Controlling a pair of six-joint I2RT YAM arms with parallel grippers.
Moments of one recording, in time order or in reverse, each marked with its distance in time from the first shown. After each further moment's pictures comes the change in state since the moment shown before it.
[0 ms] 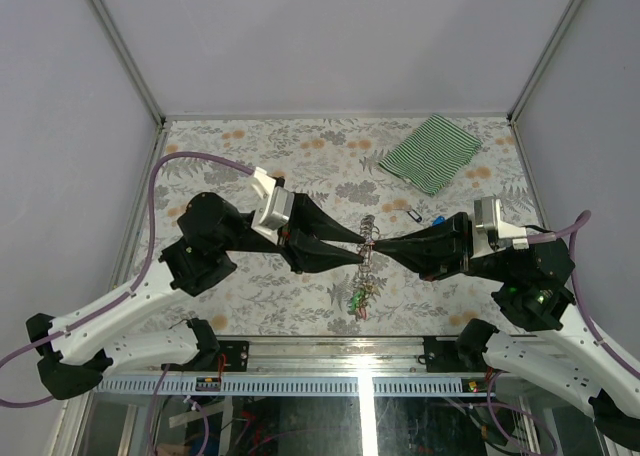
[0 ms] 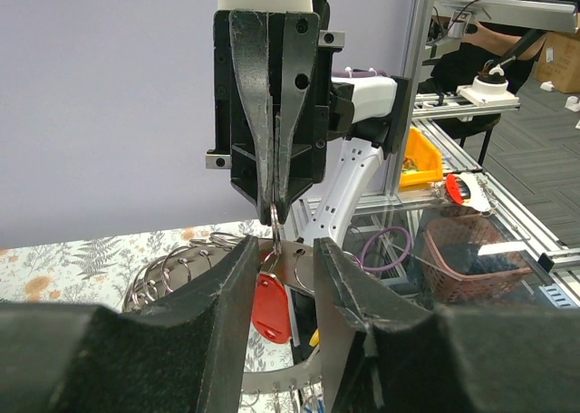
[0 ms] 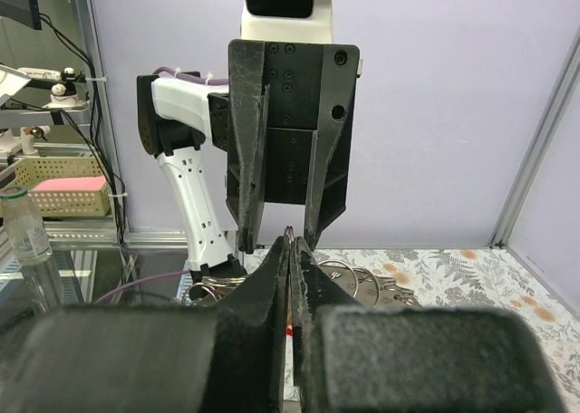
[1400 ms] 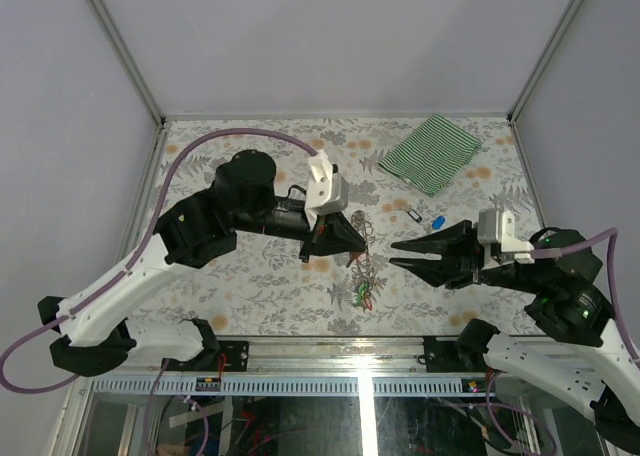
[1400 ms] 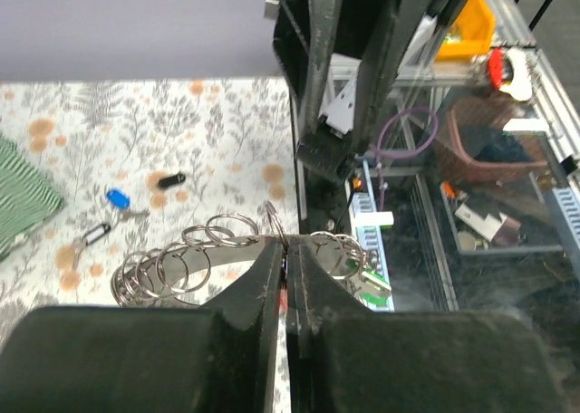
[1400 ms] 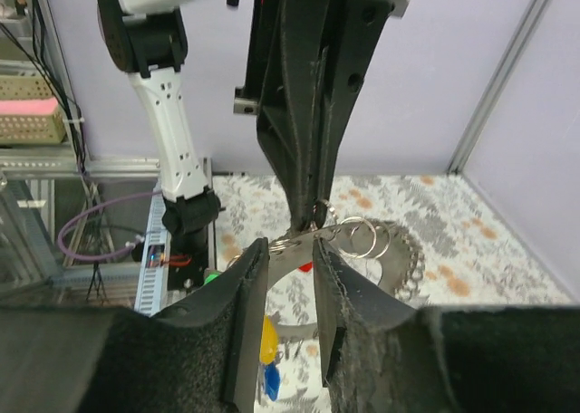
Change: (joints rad) left arm -0.005 0.190 0.424 -0.741 -0.045 0.241; right arm 0.000 -0.051 0.164 -0.439 0.052 -0.213
